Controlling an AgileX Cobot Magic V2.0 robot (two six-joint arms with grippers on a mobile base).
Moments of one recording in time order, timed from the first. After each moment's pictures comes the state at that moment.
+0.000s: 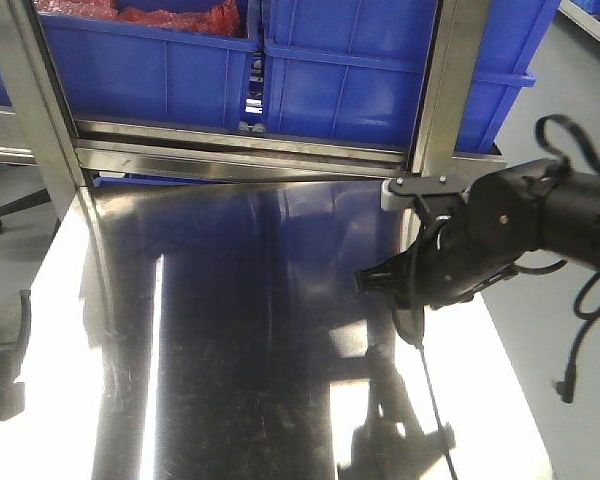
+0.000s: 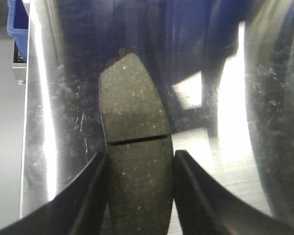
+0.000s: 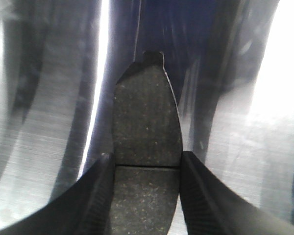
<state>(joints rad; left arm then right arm) -0.29 0.78 -0.56 0.09 0.64 -0.33 0.40 1.66 -1.16 -0.04 0.70 0.25</state>
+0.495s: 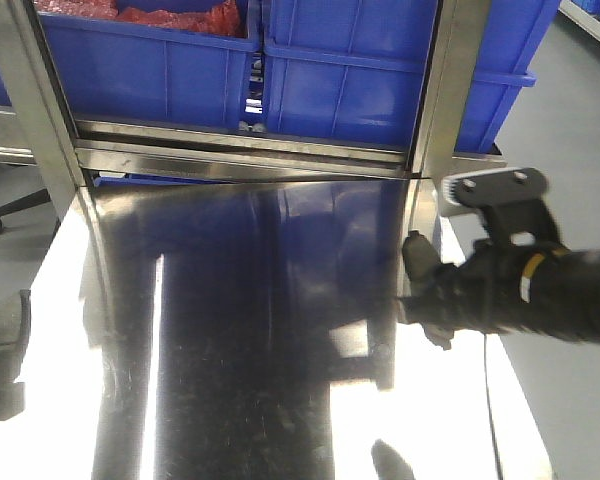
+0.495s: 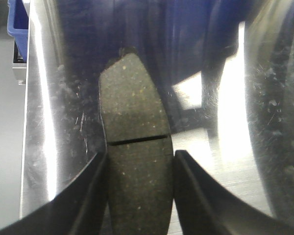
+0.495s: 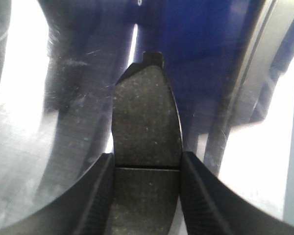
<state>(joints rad) -0.29 0.78 -0.56 0.09 0.64 -0.33 0.45 1.22 -0.80 -0.11 0.43 0.25</state>
